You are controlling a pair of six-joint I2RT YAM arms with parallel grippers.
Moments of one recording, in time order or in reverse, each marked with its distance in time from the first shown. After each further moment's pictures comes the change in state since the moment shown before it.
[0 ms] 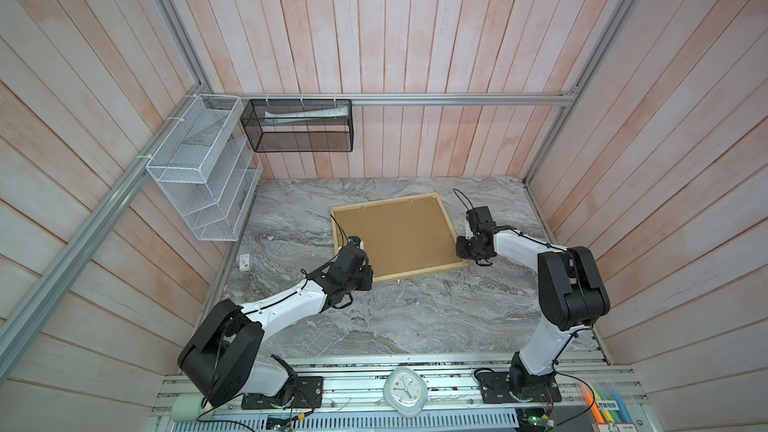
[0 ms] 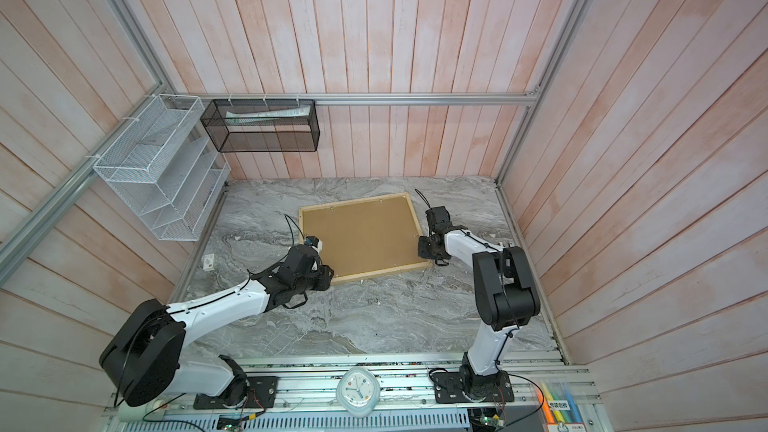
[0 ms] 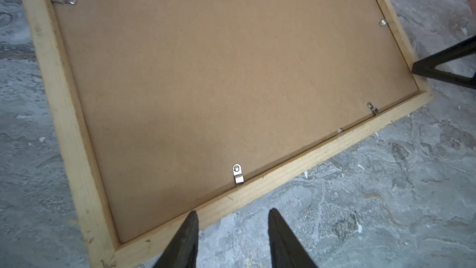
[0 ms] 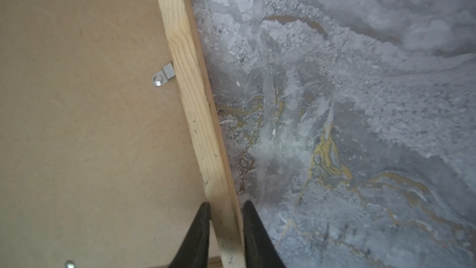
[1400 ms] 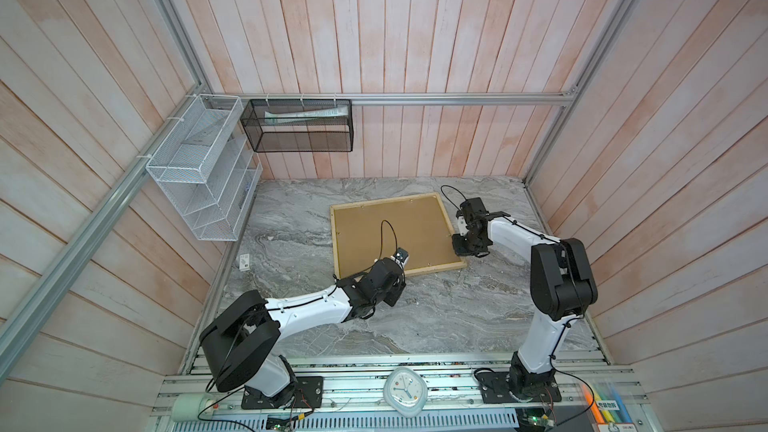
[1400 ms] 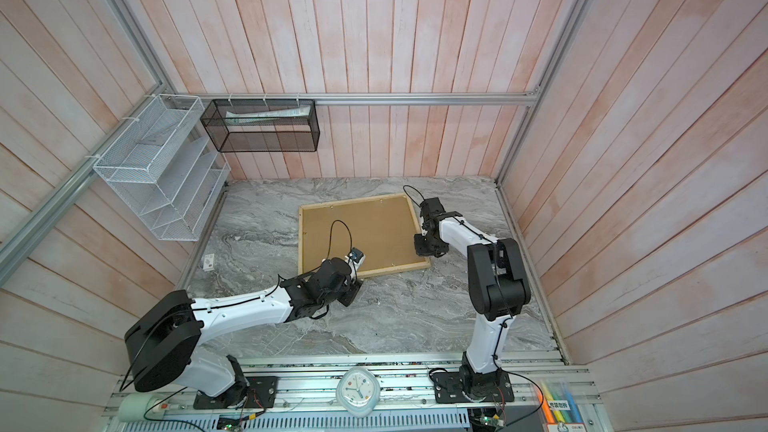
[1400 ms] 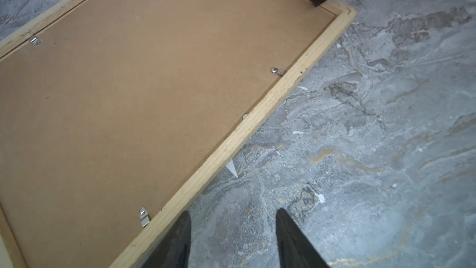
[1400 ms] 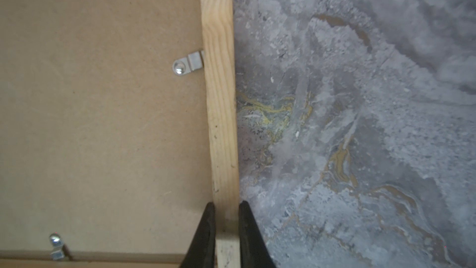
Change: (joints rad) left arm -0.284 0.109 0.097 0.076 -0.163 0.375; right arm 0.022 0.068 0.198 -0.270 -0.009 -0.161
